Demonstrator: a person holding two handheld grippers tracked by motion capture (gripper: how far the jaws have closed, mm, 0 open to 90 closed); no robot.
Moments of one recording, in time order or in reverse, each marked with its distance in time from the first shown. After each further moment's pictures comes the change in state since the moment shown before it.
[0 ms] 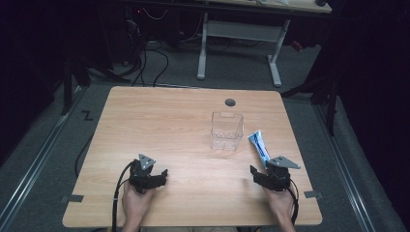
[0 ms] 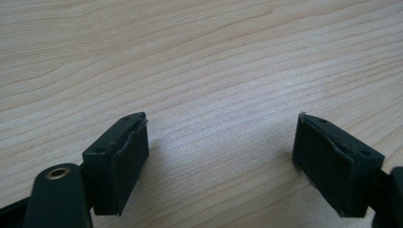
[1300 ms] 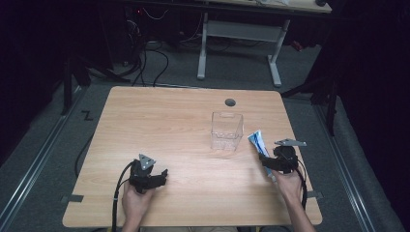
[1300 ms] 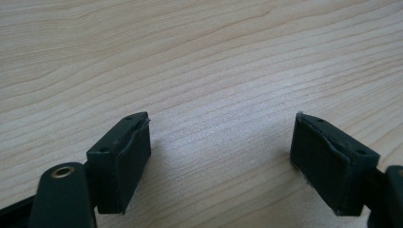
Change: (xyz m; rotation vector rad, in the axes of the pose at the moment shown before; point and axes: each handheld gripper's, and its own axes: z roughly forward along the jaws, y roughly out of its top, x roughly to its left) left arm 0.000 0.000 0.000 -0.002 -0.005 0.006; right arm -0.041 0.044 0.016 0.123 -0.024 0.018
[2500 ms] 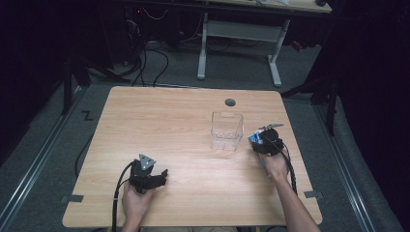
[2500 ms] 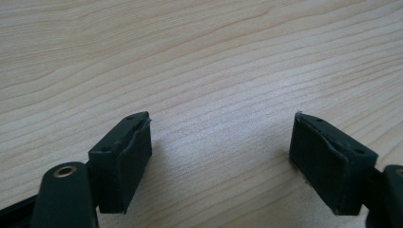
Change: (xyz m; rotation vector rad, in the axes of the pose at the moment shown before) left arm 0.000 0.000 0.000 -0.002 -0.003 0.004; right arm 0.004 0.043 0.062 0.151 -0.088 -0.049
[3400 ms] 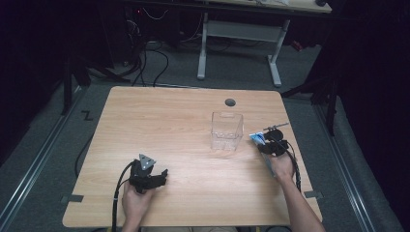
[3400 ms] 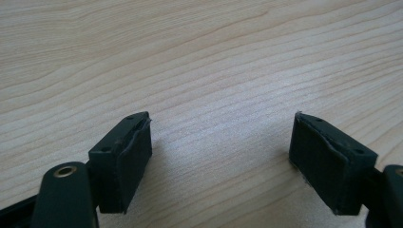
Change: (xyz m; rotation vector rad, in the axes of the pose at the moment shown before) left arm 0.000 0.000 0.000 0.000 0.000 0.000; right arm -0.019 -0.005 0.002 0.090 0.068 0.020
